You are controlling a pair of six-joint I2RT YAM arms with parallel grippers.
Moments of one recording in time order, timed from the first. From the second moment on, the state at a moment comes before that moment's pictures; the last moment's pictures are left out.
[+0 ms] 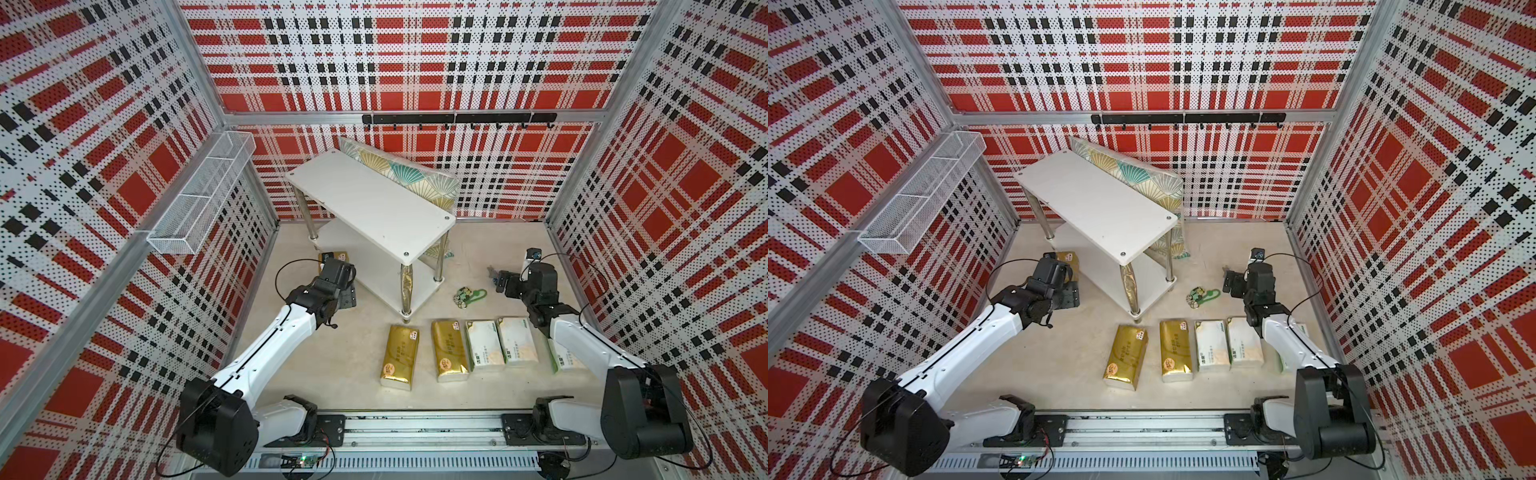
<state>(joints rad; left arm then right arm) -0.36 1.24 0.96 -0.67 -0.34 -0.38 0.08 1.27 0.67 0.06 0.13 0.18</state>
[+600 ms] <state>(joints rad) -0.26 1.29 0.95 -0.47 -0.09 -0.02 0.09 1.23 0.68 0.00 0.13 0.26</state>
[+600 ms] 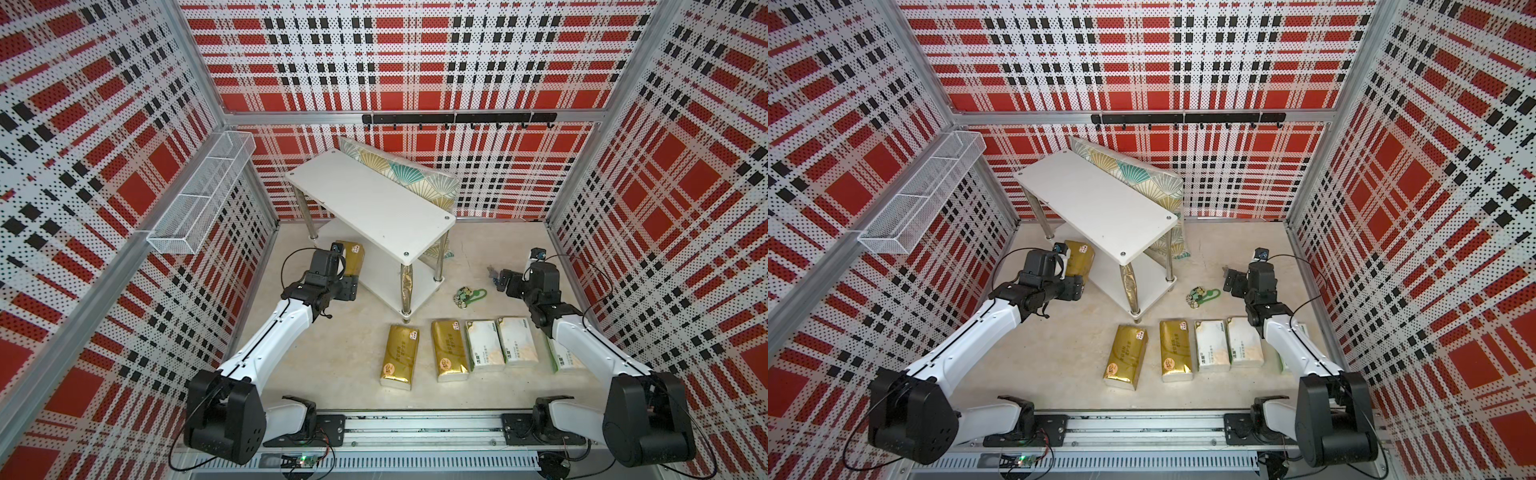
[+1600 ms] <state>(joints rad) -0.09 1.57 1.13 -0.43 0.01 0.35 0.13 1.24 0.66 0.06 0.21 0.33</state>
